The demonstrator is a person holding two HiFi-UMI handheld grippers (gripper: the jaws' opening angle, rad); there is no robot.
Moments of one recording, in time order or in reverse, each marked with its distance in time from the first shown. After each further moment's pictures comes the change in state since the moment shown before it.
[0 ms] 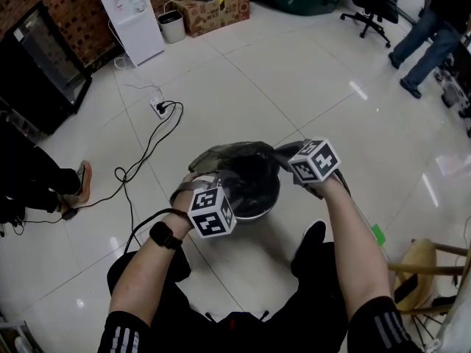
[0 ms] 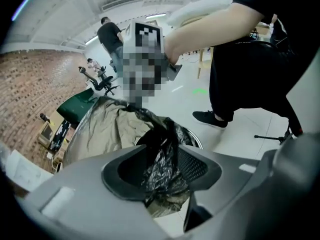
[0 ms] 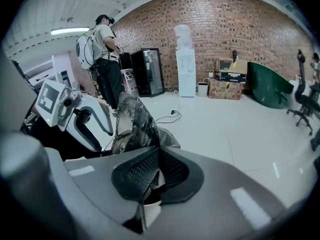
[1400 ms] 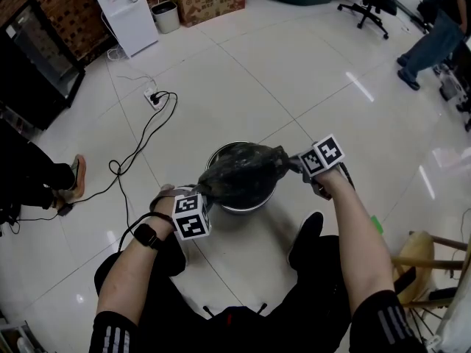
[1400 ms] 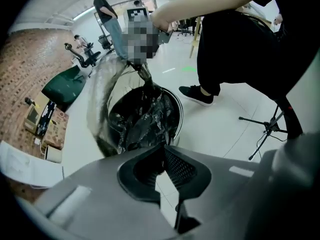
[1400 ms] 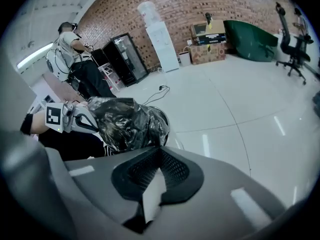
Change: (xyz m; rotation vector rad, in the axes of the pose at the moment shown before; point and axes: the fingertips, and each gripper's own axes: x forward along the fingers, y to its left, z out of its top) left arm 0.015 -0.059 -0.101 -0.021 0.223 -0.162; right arm 0.007 -0.032 -0.108 0.341 0.217 0.024
